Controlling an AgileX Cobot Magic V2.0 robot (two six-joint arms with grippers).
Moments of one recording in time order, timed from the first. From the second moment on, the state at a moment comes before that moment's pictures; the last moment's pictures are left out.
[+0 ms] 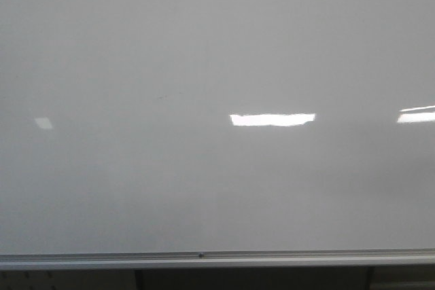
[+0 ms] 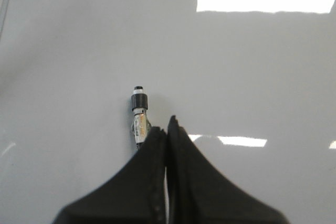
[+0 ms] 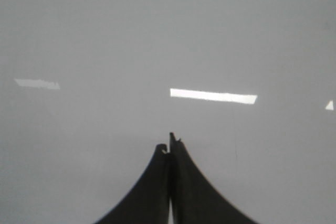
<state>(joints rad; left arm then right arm) -0.01 0.00 -0.02 0.02 -0.05 -0.10 0.06 -0.01 -0.06 0.19 0.14 -0.19</state>
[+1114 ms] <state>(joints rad) -0.01 0.34 -0.31 0.13 0.27 -0.10 0.06 0.29 -0.36 0.23 0.38 -0.19</state>
